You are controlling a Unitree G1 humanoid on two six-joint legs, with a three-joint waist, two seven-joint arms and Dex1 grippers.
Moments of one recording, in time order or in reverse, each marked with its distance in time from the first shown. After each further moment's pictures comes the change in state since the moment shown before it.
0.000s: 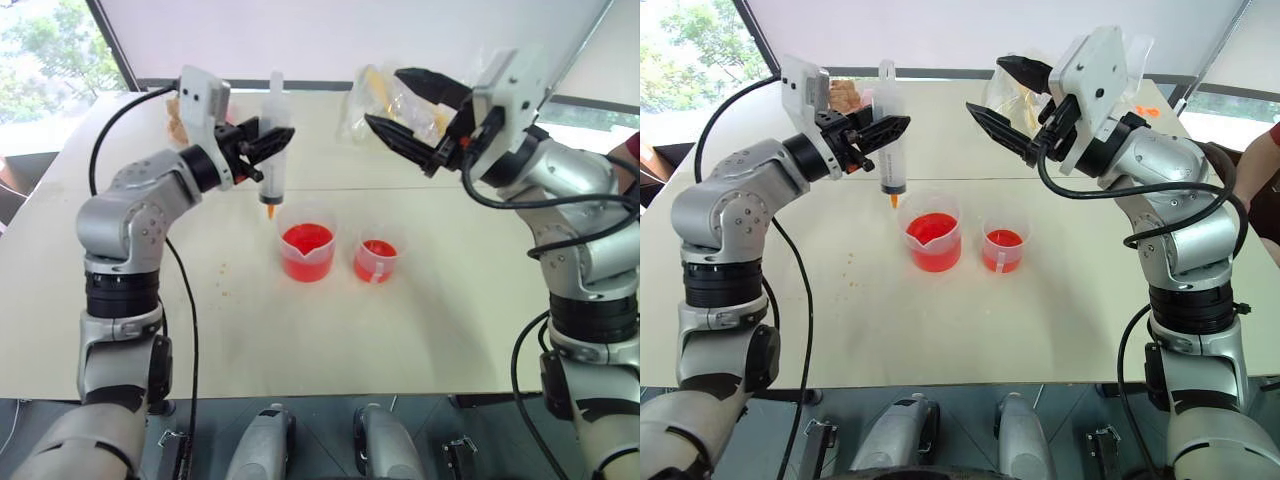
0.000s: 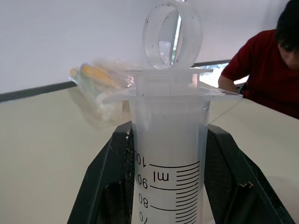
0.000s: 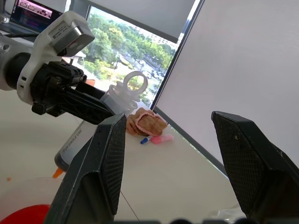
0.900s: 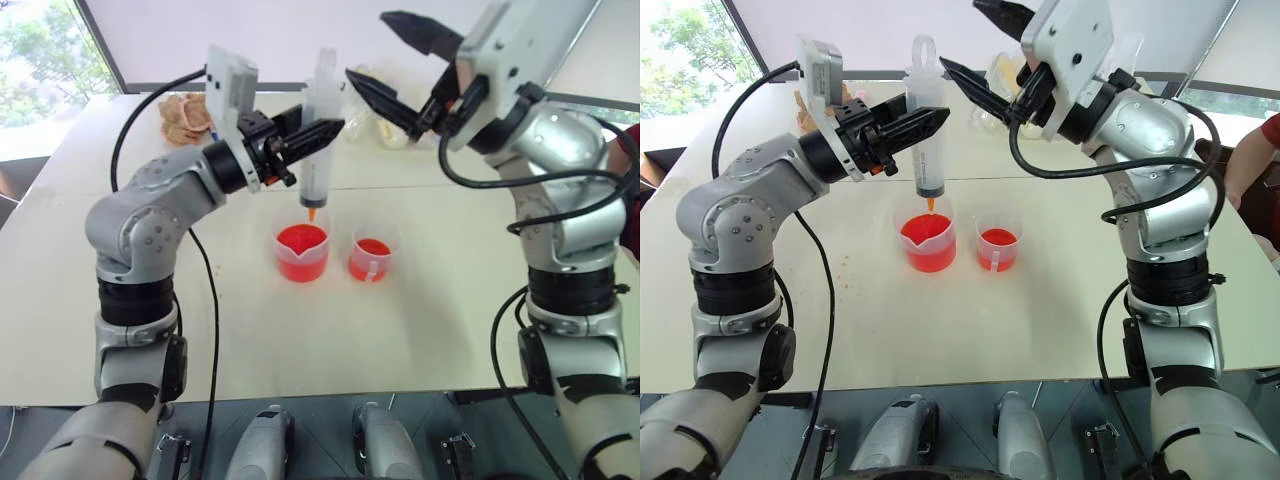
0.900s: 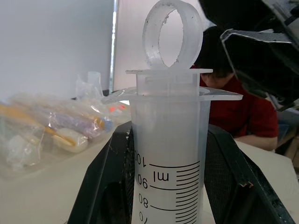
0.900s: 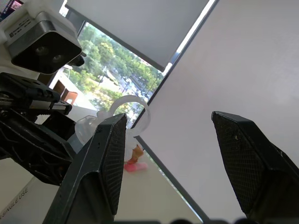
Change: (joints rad) left arm 0.018 -0.085 -0.033 -0.199 -0.201 0.091 0.004; right arm -0.138 0.118 0.067 0.130 -0.173 -0.183 0.024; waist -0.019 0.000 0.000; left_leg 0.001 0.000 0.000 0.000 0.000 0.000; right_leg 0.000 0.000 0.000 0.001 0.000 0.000
